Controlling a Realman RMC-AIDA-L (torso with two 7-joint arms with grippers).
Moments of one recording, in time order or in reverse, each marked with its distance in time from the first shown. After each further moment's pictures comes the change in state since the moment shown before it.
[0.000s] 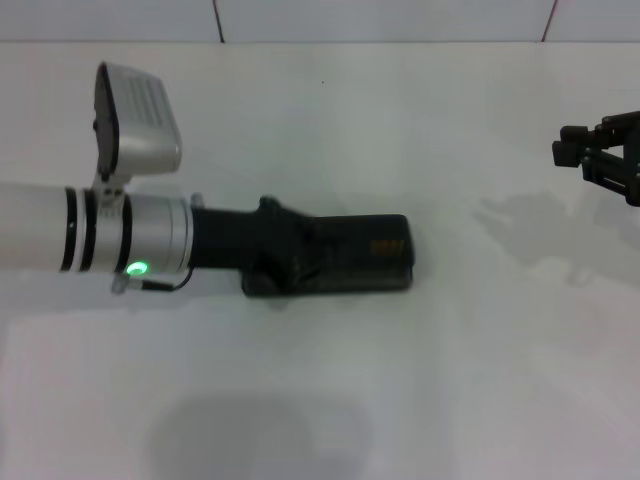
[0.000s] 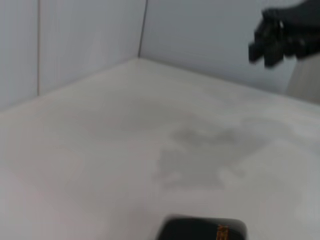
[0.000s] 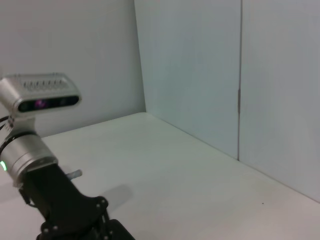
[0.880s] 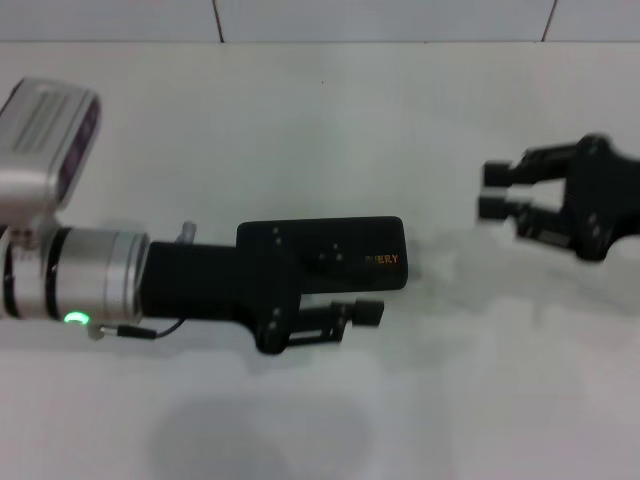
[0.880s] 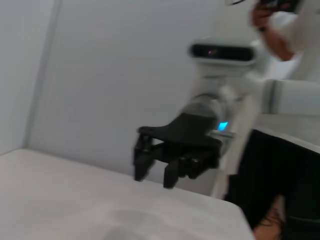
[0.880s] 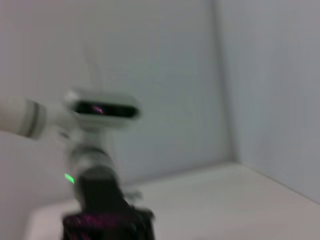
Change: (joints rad) left arm 0.104 0.013 0.006 0.075 -0.164 0.448 0.066; right arm 0.090 0.001 -0.011 0.302 0.187 -0.201 -0.266
